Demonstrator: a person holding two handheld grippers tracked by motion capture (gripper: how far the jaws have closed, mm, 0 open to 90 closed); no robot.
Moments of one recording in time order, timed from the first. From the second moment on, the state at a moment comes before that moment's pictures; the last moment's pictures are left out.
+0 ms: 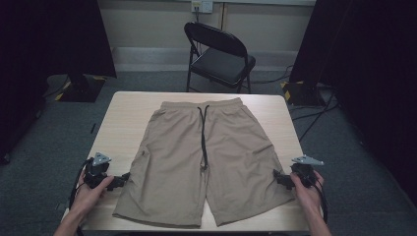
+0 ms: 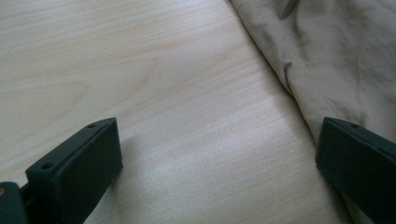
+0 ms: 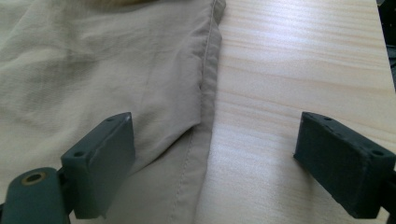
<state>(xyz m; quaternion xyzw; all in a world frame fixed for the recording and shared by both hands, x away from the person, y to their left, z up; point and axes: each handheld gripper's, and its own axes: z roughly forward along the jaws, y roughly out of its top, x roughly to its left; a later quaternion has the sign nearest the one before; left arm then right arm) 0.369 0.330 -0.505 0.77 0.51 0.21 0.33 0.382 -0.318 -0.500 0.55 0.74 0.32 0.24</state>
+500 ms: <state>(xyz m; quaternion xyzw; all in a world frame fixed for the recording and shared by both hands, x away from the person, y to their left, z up) 0.371 0.330 -0.499 0.77 0.51 0.20 0.32 0.381 -0.310 -0.489 0.53 0.74 0.31 0.26</state>
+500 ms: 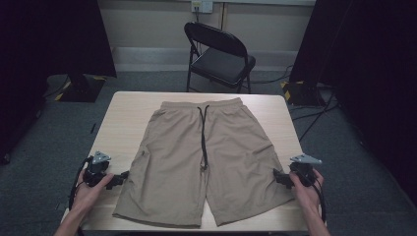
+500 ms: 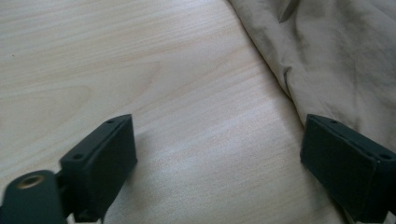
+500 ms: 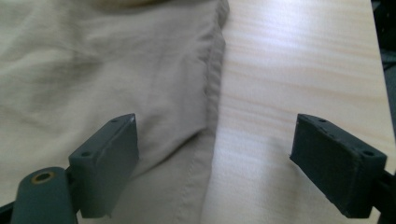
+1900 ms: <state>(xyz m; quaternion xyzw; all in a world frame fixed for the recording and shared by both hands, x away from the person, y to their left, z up) 0.434 0.286 -0.495 0.81 0.44 0.17 0.34 0.454 -0.148 -0.497 0.40 0.83 0.34 0.20</state>
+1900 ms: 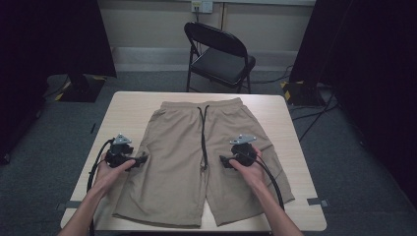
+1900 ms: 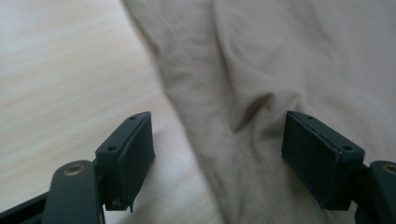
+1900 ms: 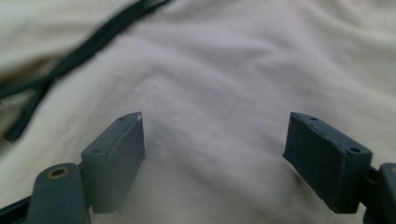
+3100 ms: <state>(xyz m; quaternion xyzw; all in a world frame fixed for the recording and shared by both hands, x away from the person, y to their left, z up) 0.396 0.271 -0.460 0.80 0.41 0.12 0.41 0.413 -0.186 -0.471 0.38 0.85 0.34 0.14</state>
